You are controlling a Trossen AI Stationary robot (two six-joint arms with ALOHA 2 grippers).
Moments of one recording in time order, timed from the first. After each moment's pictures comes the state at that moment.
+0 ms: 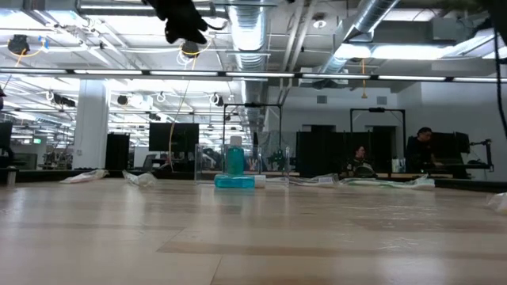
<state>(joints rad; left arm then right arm) 0.41 1.24 1.31 -0.77 0.21 0.06 -0.36 1.84 2.35 -1.00 -0.38 0.00</state>
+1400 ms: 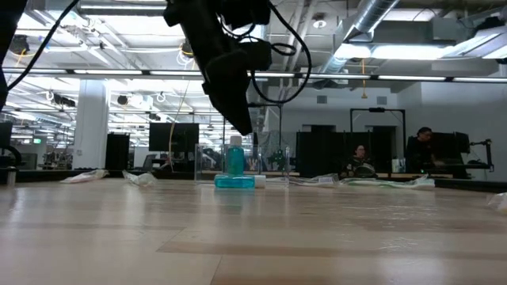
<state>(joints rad) 0.01 1.81 1.31 -0.59 -0.16 -0.08 -0.28 1.68 2.33 -1.47 -0.19 -0.11</state>
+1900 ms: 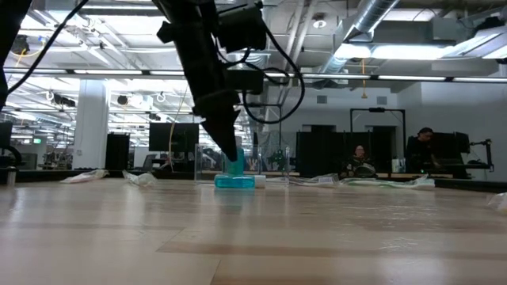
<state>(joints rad) 0.01 1.84 1.23 -0.55 -0.26 -0.09 -0.27 1.68 2.33 -1.45 -0.21 -0.12</state>
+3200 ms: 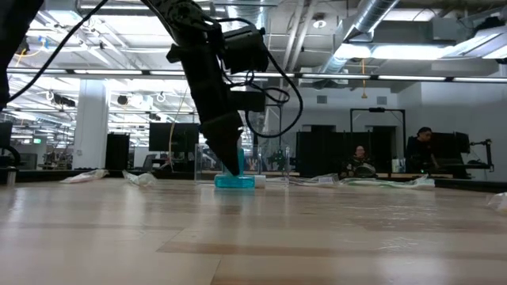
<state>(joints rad) 0.09 1.90 1.21 -0.48 -0.25 0.00 -0.25 1.68 2.33 -1.46 -0.24 -0.16</state>
